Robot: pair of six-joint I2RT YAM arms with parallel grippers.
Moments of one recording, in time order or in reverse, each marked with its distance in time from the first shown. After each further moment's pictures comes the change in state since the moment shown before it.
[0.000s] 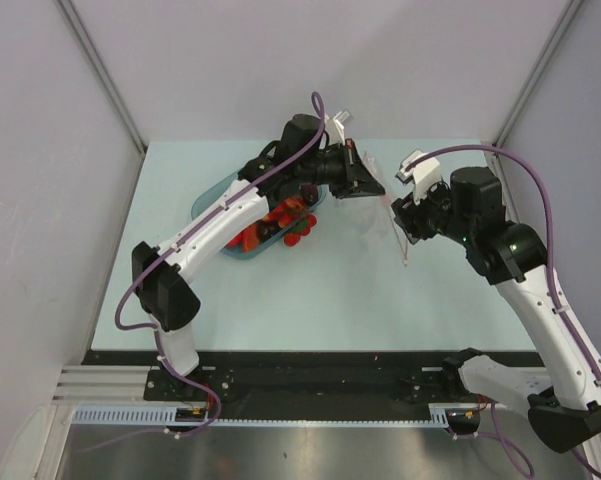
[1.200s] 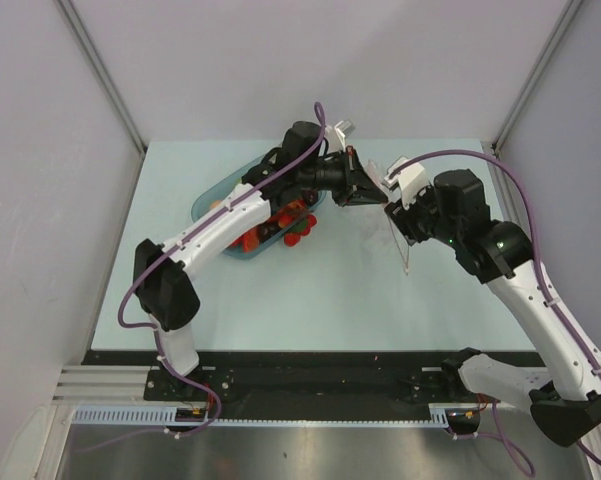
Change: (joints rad) left arm 0.009 0.001 -0.092 0.115 0.134 -0.121; right arm 0.080 0.021 -0.021 -0.001 0.122 -0.048
